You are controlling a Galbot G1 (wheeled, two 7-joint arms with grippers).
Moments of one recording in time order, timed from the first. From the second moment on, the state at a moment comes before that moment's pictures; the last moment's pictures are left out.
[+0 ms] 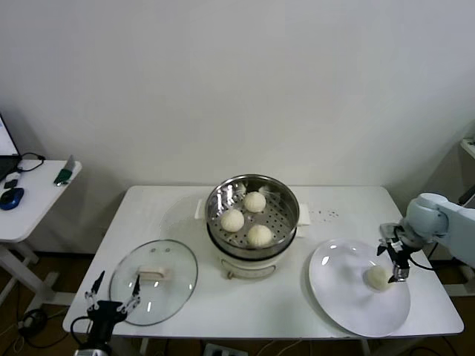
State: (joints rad) left arm 1.71 -1.35 -0.71 -1.87 -0.01 -0.23 -0.02; right arm 0.22 0.47 -1.22 1.33 0.05 -0.25 -1.06
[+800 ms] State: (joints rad) left arm 1.72 -1.35 -0.71 -1.87 0.00 -0.23 -0.02; right arm 0.17 0.53 -1.24 1.26 0.03 -0.23 -1.07
